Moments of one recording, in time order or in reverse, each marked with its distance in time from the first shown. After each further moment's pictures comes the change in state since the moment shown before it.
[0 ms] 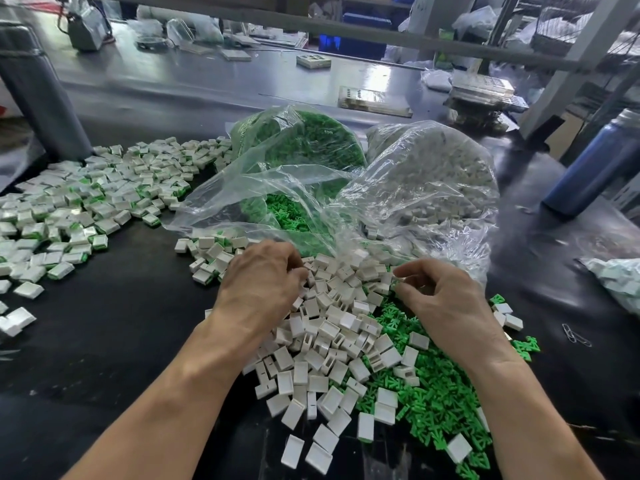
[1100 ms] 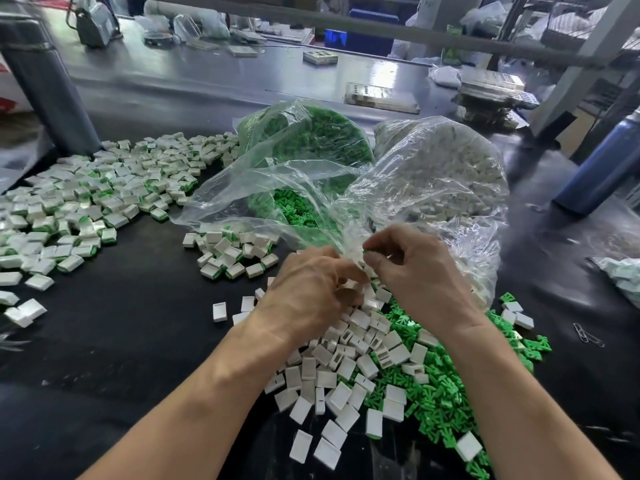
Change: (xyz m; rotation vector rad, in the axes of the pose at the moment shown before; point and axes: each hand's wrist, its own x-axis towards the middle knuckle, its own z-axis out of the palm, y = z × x) left_hand -0.007 0.020 0.018 -0.106 -0.199 0.244; right_hand 0.021 -0.041 0.022 -0.062 -0.017 -0.264
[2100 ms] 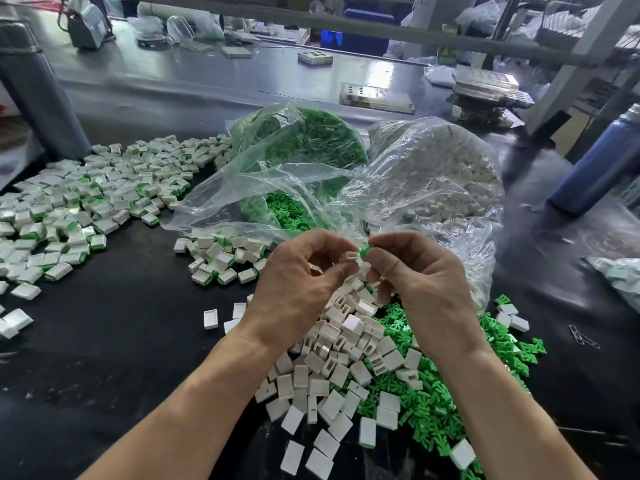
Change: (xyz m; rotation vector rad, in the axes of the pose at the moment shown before) left_hand -0.004 0.003 -0.003 -0.581 0.278 0.103; right_hand -0.022 0.001 0.003 0.759 0.067 0.092
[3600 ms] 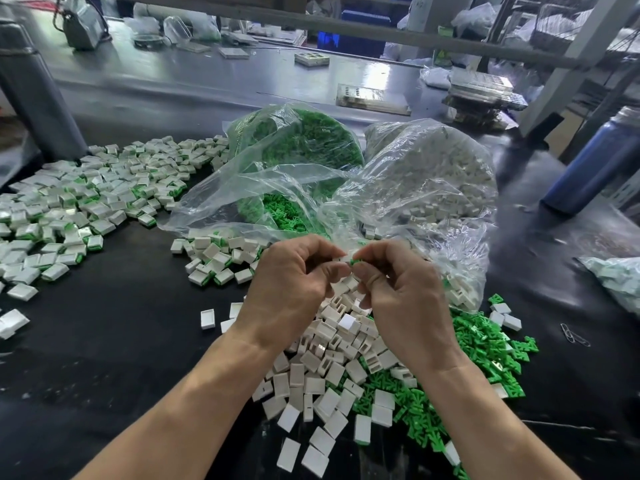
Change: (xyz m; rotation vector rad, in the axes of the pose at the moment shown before) left_hand -0.002 -0.003 0.000 -0.024 0.019 -0.016; right_hand -0.008 0.004 0.015 -0.504 0.033 -0.173
